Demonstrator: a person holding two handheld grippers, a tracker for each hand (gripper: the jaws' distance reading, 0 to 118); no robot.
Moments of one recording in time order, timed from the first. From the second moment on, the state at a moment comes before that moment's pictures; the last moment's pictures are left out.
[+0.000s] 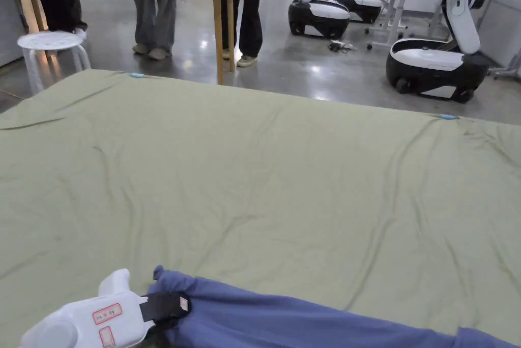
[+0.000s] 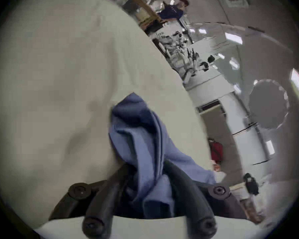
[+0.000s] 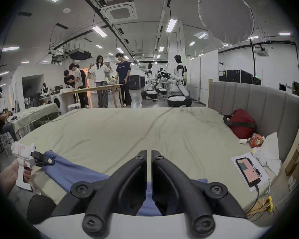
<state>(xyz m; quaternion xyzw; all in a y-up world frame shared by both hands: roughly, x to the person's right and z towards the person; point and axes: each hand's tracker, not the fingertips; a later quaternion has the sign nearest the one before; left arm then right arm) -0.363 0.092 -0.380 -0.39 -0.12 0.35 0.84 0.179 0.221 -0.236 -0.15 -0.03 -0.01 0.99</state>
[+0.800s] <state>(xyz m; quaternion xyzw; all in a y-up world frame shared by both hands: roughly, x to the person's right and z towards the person) -0.051 0.114 -0.326 -0.36 -0.23 -0.13 0.90 0.207 0.170 -0.192 -0.06 0.03 -0.01 1.00</state>
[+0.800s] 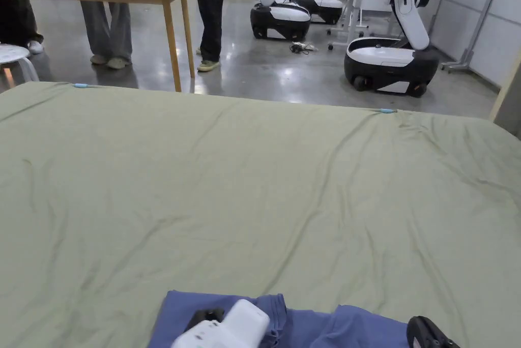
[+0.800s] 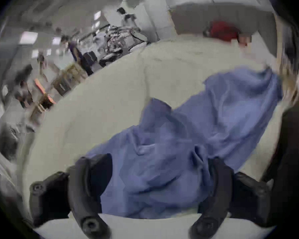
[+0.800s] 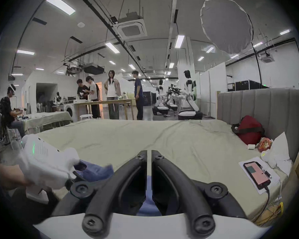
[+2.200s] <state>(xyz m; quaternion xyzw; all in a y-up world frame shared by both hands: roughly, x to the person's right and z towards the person) -0.200 0.049 -0.363 -0.41 -0.25 0.51 0.71 0.178 0.168 -0.200 -0.08 0.03 0.07 0.99</state>
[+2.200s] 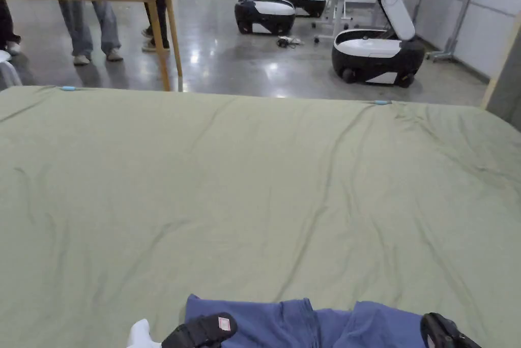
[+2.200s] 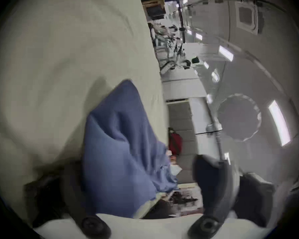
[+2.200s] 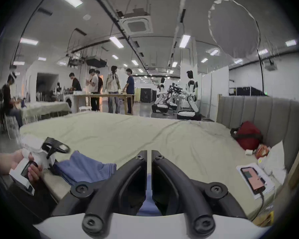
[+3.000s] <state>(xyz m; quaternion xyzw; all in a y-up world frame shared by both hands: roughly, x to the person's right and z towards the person) 0.034 0.181 -0.301 -0.23 -0.30 -0.15 0.91 0.219 0.170 -0.187 -0.06 0.02 -0.04 1.00</state>
